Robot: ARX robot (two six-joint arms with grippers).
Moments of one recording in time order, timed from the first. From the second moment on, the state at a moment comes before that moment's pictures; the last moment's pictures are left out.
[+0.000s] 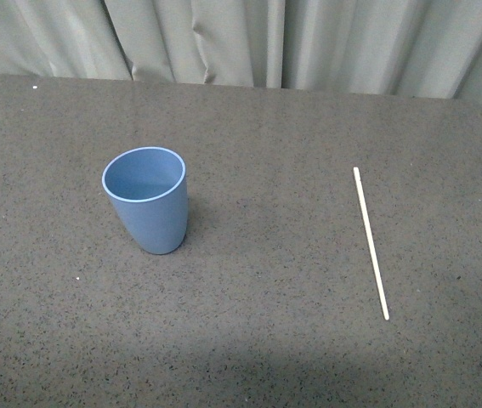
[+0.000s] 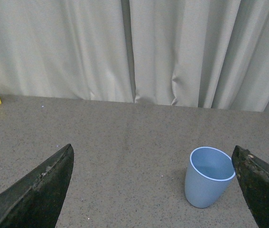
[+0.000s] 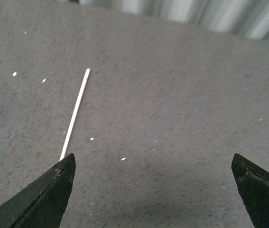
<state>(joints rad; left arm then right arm) 0.00 0.00 0.02 0.00 0.00 0.00 0.12 0.92 0.24 0.19 0.09 -0.09</state>
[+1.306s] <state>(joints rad) 0.00 0.00 0.02 0.00 0.00 0.00 0.31 2.20 1.19 -0.21 0.02 0.33</state>
